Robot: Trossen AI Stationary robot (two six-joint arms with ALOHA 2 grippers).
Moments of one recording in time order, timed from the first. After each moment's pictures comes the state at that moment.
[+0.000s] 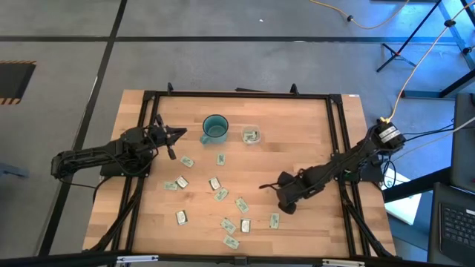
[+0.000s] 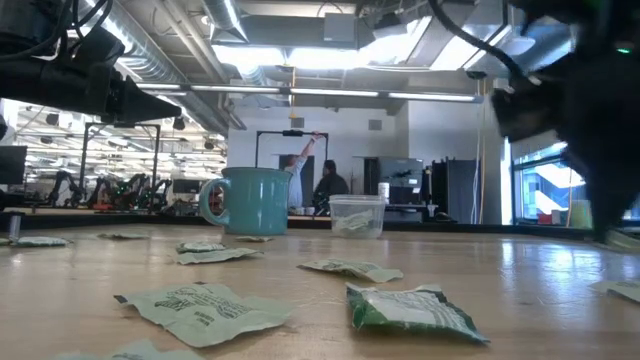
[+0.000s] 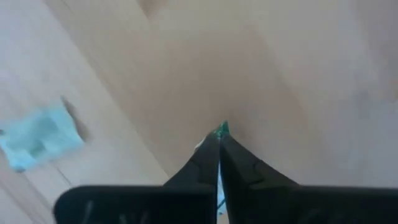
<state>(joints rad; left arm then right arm) 0.26 0.07 0.02 0.01 -0.22 0.14 0.46 1.61 0.89 -0.68 0.07 1.03</state>
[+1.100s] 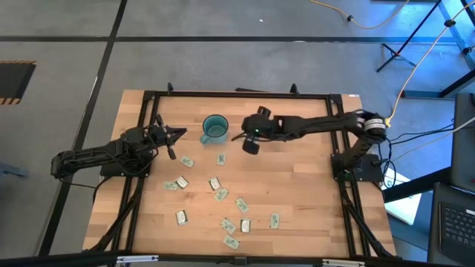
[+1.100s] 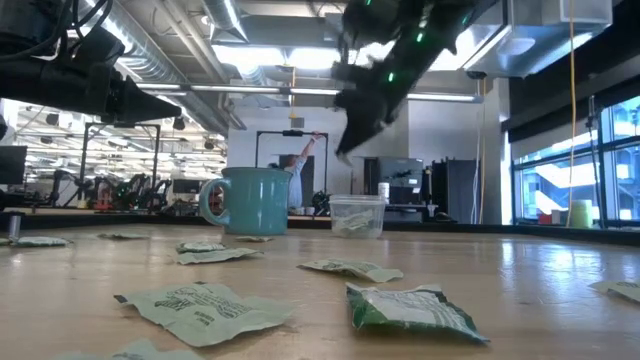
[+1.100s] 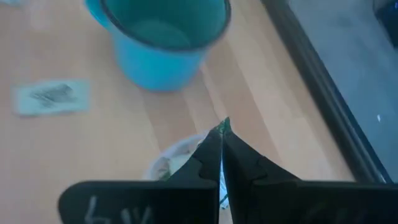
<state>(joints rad) 0.26 0.07 0.02 0.01 -0.22 0.14 -0.14 1.75 1.21 -0.31 0.36 -0.01</state>
